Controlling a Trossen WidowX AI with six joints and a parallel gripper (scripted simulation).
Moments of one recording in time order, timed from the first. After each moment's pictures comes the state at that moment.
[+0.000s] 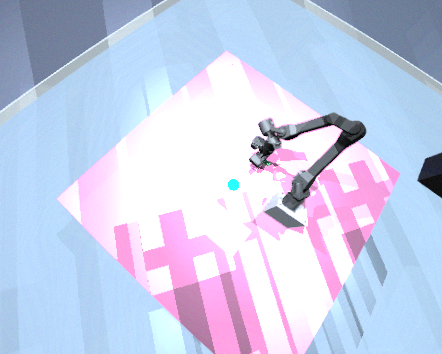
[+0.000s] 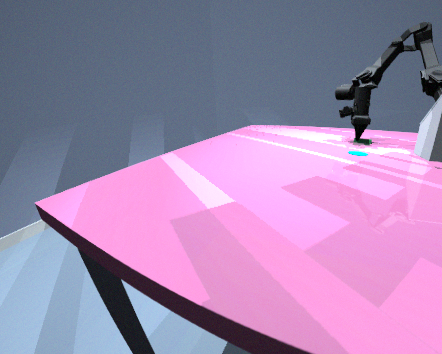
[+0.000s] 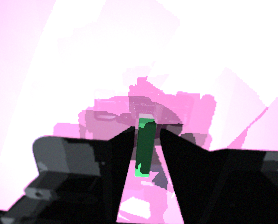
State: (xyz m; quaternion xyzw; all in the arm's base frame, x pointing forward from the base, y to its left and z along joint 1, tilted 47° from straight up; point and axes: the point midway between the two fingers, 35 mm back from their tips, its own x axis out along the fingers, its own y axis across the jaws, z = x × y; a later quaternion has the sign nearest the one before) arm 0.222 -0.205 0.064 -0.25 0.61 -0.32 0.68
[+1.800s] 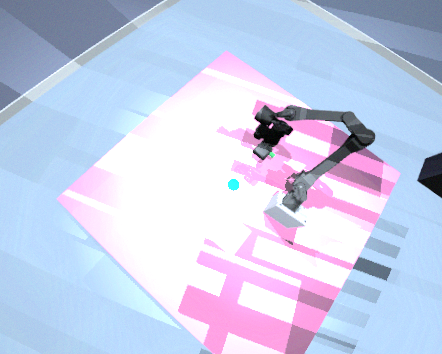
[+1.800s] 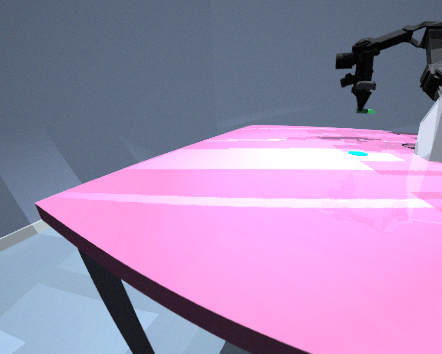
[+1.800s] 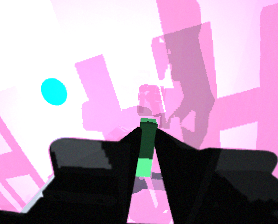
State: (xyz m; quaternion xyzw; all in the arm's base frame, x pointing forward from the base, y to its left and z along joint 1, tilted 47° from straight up) arm 0.223 -0.111 0.134 -0.26 0.63 -0.29 0.68
